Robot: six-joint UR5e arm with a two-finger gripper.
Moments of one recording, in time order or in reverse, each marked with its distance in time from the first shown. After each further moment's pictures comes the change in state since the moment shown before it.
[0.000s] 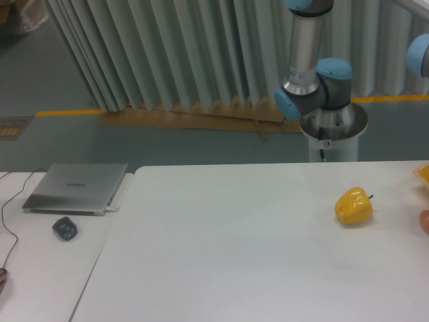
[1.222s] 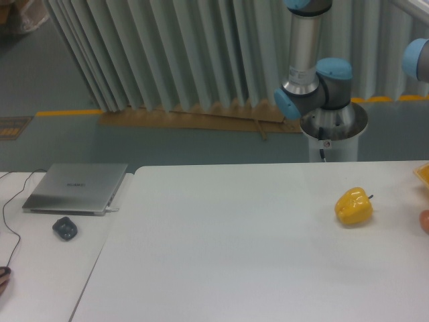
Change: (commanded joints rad) arm -0.003 0.002 -0.002 0.057 0.067 0.014
